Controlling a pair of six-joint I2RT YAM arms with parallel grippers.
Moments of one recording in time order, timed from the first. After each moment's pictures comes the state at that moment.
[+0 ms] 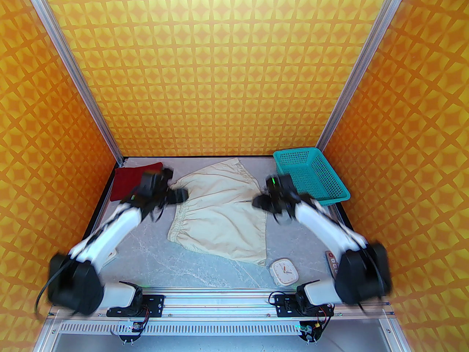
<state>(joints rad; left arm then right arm) -0.26 1.28 0.93 -0.47 0.27 -0.40 0.23 1.31 0.89 -0.59 -0.29 0.50</state>
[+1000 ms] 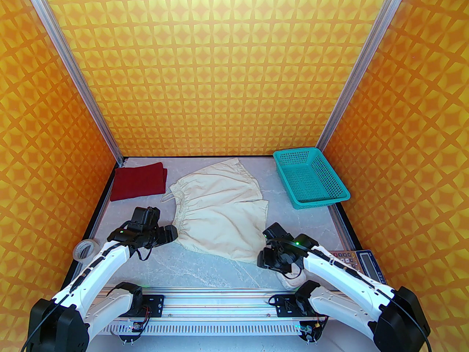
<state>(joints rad) -0.23 1.03 0.63 -0.67 0.23 -0.52 0.60 1.01 0.58 -0.97 -0.10 0.79</state>
